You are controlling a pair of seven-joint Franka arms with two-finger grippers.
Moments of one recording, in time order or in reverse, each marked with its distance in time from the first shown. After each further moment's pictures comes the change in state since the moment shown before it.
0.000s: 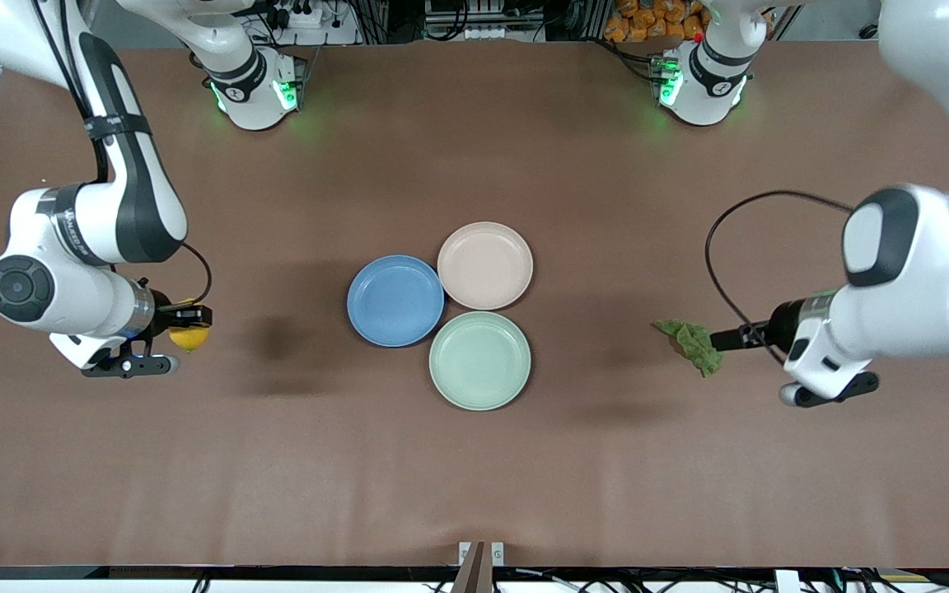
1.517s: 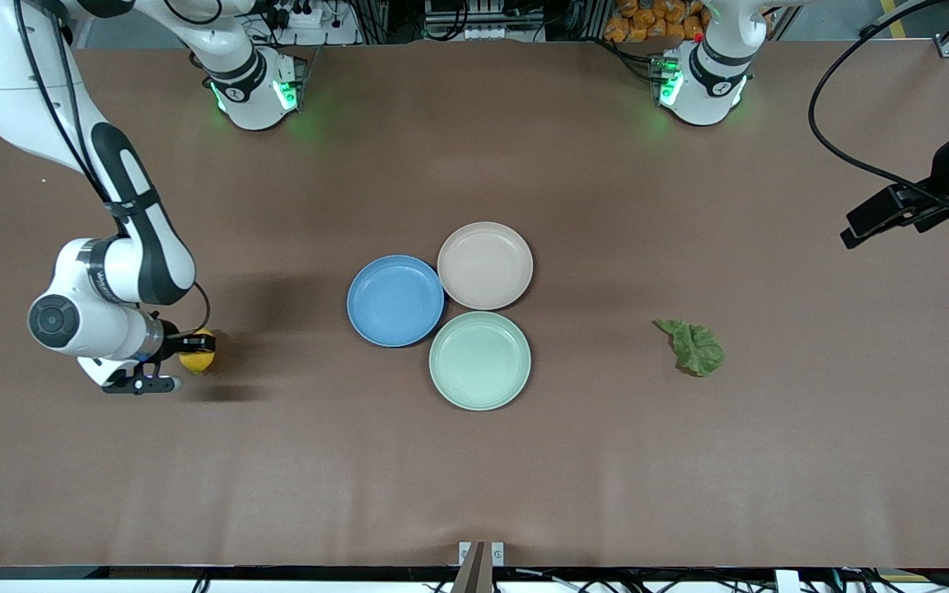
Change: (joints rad) left arm -0.015 -0.345 0.099 0.024 0.072 -0.196 0.000; right arm -0.105 0.185 0.007 -0.113 0.013 0.364 -0.089
